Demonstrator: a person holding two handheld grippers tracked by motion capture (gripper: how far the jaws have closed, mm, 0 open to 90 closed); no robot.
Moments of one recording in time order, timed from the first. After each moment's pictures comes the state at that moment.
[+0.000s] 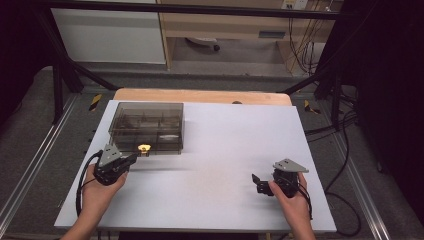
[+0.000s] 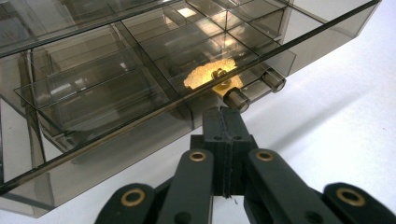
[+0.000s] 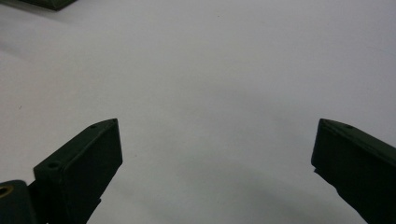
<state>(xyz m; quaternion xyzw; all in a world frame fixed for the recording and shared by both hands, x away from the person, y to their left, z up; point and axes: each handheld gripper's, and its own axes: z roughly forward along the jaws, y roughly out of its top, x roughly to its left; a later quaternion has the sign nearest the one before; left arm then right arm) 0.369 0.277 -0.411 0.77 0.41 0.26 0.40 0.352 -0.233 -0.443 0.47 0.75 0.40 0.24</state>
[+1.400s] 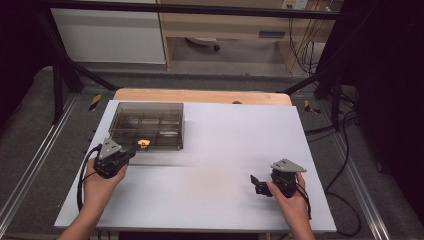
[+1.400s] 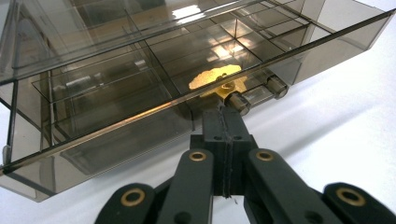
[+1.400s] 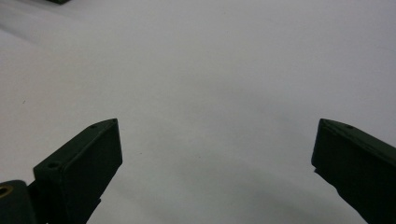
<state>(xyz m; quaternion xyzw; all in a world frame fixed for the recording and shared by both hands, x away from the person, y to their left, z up) 0.384 0.279 -0.407 0.76 0.43 0.27 0.41 0.352 -0.228 -0.443 0.47 0.75 0.40 0.23</state>
